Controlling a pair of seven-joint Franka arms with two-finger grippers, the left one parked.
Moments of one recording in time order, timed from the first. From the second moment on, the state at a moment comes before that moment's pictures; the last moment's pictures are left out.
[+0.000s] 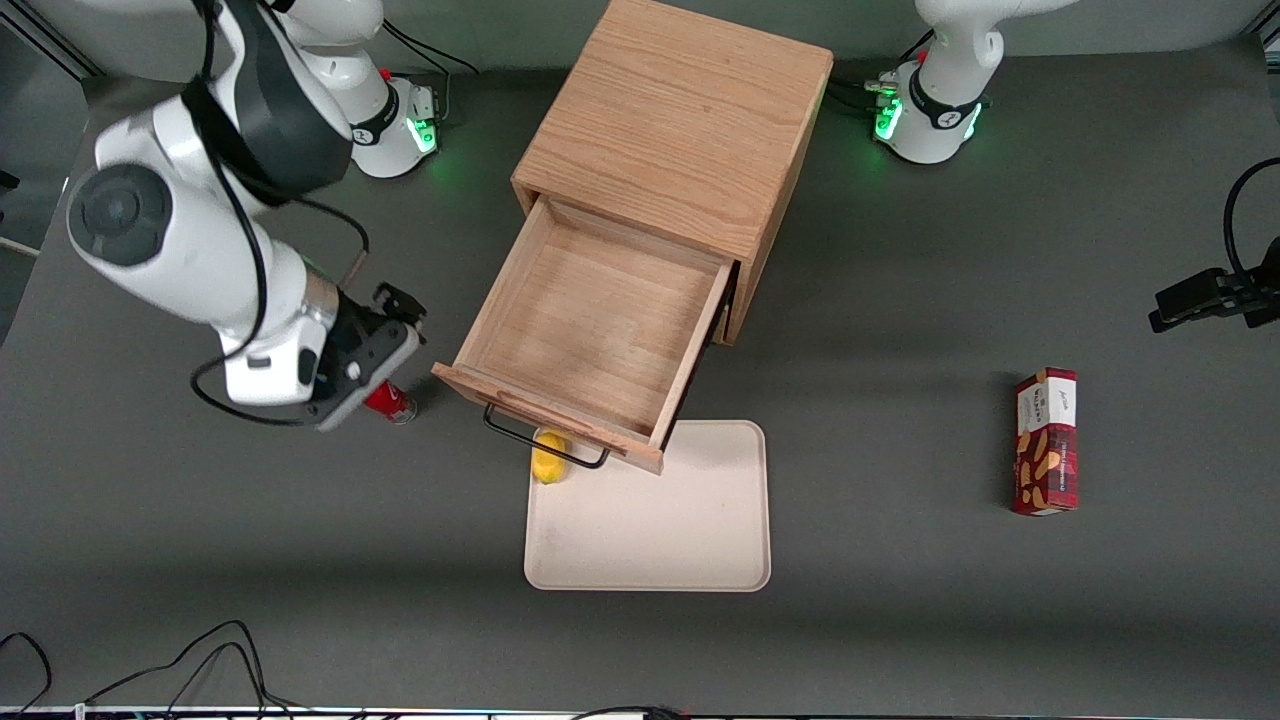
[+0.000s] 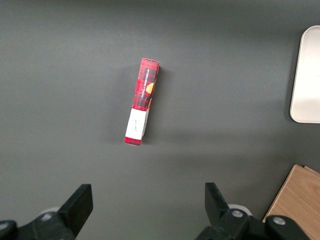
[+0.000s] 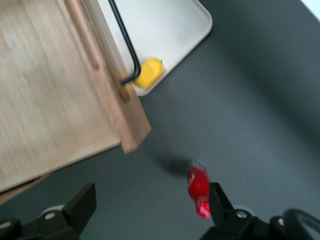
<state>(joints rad) -0.09 0.21 0.48 -1.58 -0.06 1.74 -0.37</state>
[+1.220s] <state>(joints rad) -0.36 -0.03 0.47 -1.79 -0.04 1.65 0.04</state>
